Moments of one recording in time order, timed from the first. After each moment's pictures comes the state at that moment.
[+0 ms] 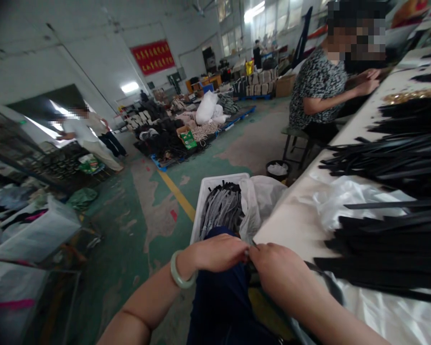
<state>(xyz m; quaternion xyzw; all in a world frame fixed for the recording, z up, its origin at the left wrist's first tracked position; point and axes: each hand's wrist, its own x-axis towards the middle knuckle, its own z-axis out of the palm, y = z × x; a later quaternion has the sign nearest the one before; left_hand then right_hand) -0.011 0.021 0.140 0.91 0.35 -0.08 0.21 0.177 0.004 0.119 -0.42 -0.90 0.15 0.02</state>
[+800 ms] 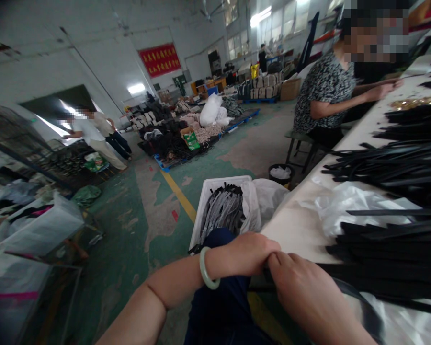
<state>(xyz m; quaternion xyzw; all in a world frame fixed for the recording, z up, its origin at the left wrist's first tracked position) 0.048 0.037 0.130 0.92 0.35 -0.02 0.17 0.217 -0.011 0.103 -0.43 -0.90 -0.02 0.08</state>
